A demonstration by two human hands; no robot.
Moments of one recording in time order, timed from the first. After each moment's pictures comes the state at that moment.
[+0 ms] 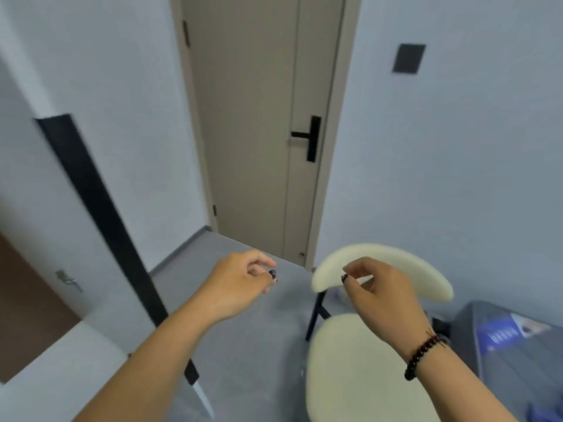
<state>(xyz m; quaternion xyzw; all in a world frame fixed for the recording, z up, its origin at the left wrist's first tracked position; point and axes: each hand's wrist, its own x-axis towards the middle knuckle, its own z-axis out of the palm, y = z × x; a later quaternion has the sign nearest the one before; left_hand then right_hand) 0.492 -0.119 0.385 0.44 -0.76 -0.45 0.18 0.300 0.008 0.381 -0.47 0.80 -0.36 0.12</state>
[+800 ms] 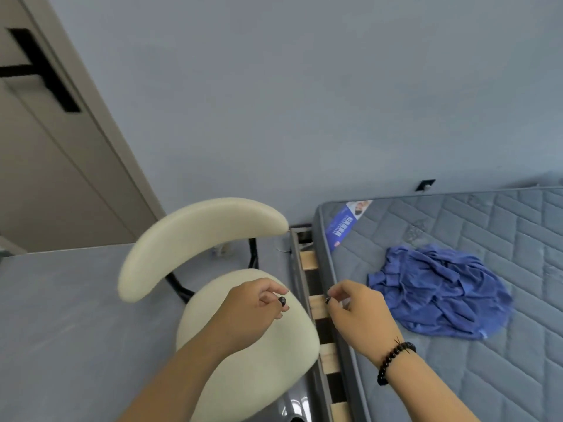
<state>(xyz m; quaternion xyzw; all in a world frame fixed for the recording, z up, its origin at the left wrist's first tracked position) 0.127 -0.001 0.248 0.26 -0.79 -0.55 -0.10 0.032 0.174 0.233 -0.17 0.92 -0.30 0.18</state>
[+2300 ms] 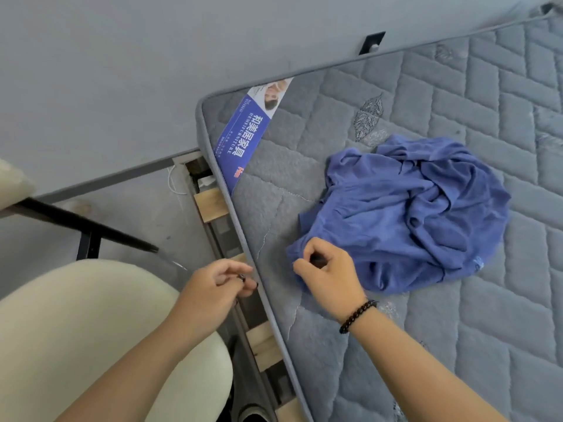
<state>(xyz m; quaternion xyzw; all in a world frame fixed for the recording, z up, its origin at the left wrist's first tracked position) -0.133 0.104 -0.101 0.29 -0.73 -0.58 -0.22 -0.191 0.285 -0.123 -0.01 0.83 -0.53 0.18</state>
